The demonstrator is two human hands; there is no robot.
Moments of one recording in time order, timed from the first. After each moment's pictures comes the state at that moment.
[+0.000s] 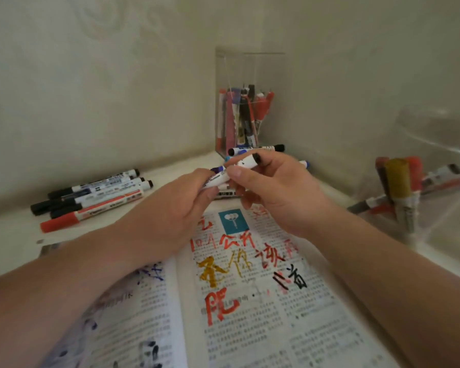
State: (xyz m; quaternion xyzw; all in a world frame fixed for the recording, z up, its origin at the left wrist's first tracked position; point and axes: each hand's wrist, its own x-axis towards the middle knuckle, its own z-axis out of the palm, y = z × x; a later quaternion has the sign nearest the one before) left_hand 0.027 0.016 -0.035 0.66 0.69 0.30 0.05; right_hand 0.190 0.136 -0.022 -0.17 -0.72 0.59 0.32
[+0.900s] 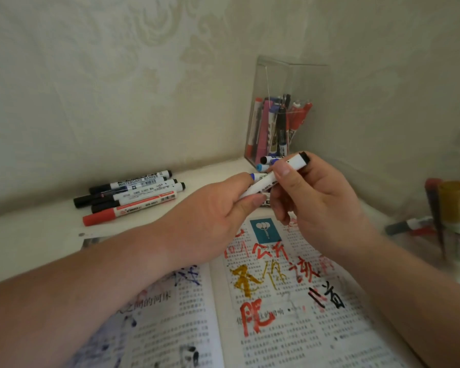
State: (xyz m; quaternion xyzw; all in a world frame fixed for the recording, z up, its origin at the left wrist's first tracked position) left_hand 0.034 0.006 -0.019 0.66 0.64 0.37 0.12; right_hand 0.181 0.116 -0.018 -0.15 -0.74 0.53 0.38
